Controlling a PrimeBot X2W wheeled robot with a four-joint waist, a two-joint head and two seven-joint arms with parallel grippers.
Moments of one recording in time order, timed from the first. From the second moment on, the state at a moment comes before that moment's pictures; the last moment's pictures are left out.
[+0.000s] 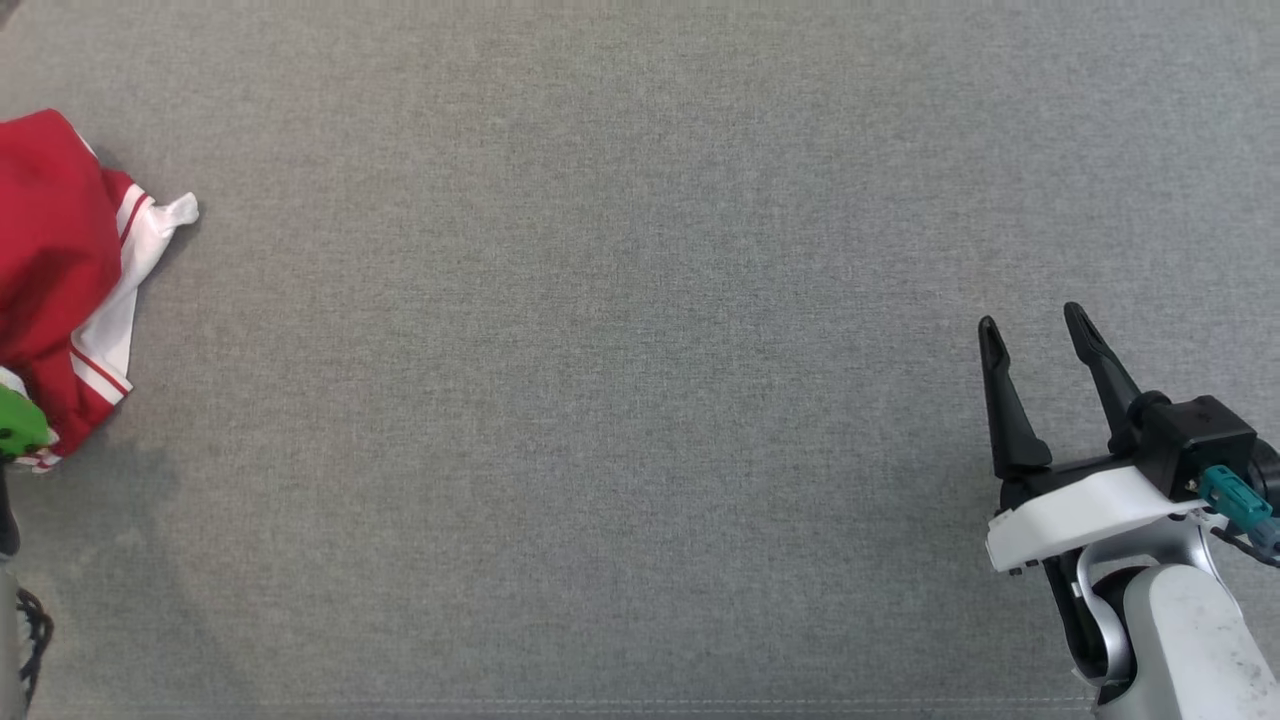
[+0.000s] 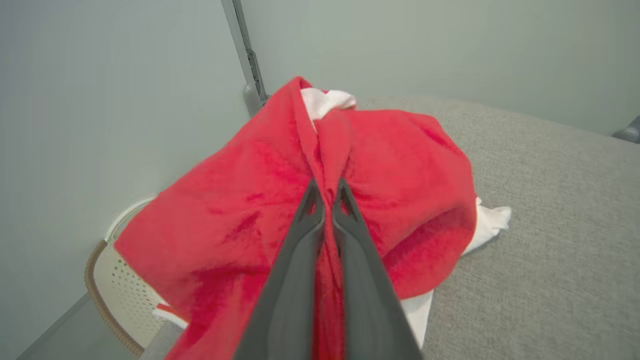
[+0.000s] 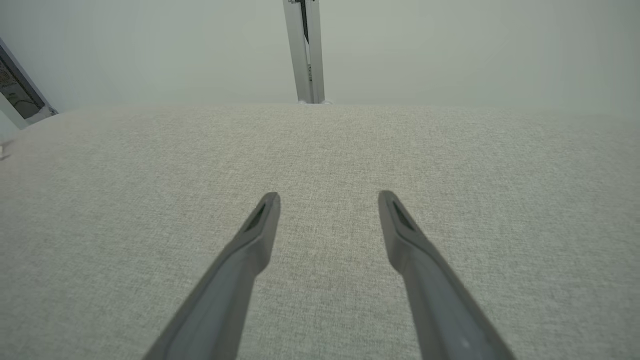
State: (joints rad) left arm -0.67 0.43 0.06 0.90 -0.49 -0.02 -0.17; right arm -0.14 -0.11 0.01 0.01 0.12 0.13 -0.11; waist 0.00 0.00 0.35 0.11
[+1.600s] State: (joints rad) left arm -0.70 0.18 -0.40 0.41 -0.36 -0.03 -0.08; right arm -0.17 -0.05 0.07 0.25 0.24 0.13 -0.26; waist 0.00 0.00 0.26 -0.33
